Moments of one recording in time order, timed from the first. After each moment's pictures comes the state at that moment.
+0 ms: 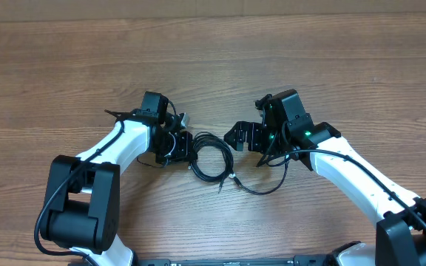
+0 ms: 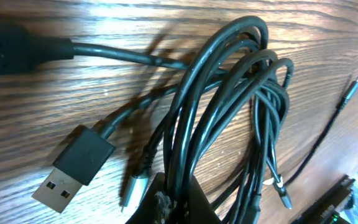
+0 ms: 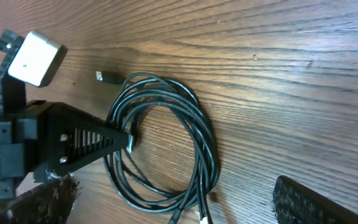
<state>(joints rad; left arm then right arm) -0.21 1.80 0.99 -0.63 0.57 -0.26 0.43 1.55 0.95 -0.43 -0.43 0.55</state>
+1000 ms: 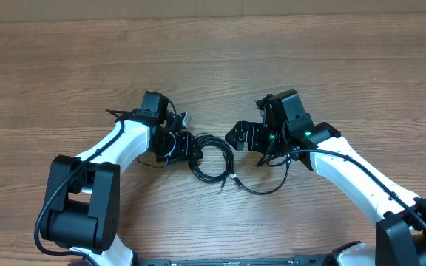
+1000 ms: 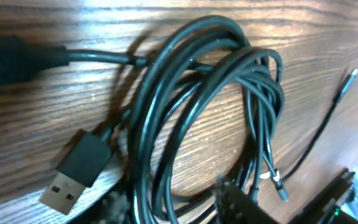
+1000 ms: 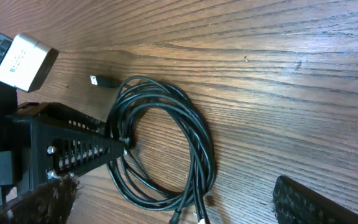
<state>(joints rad) -0.21 1.80 0.99 -0.62 0.58 -0.23 0.43 1.55 0.95 -0.43 -0.41 0.55</state>
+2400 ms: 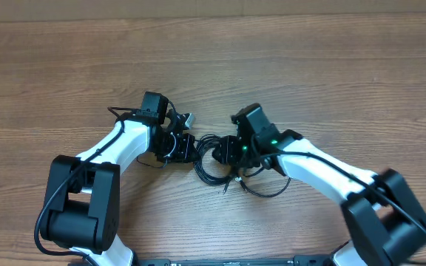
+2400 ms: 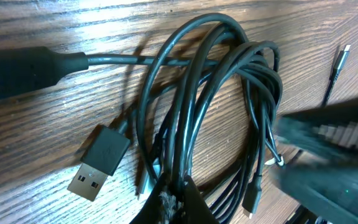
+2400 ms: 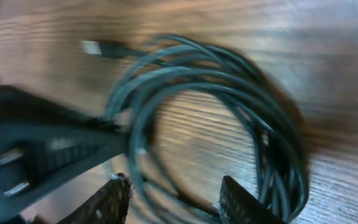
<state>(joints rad) -0.21 1.80 0.99 -0.63 0.62 -0.10 0.60 1.73 0.94 -0.31 -0.37 0.74</state>
